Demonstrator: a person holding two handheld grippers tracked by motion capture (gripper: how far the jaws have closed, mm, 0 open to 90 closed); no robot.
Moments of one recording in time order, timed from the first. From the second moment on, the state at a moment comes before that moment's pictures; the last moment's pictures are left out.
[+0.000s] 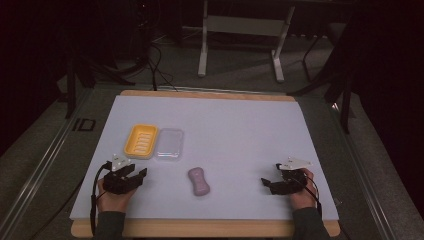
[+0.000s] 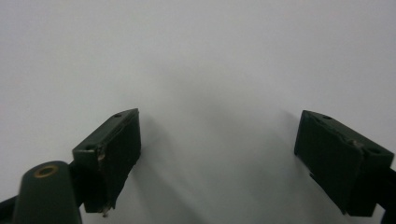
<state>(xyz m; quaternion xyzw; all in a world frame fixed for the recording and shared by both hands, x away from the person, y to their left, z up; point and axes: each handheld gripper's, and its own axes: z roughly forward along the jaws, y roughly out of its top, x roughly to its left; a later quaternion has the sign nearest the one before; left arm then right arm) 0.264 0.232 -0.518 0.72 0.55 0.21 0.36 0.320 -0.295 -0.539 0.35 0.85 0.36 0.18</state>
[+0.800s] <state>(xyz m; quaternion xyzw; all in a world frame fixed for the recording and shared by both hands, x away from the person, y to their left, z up) 0.259 0.205 -0.509 0.75 0.51 0.17 0.38 0.312 -0.307 -0.536 0.35 0.81 0.43 0.19</state>
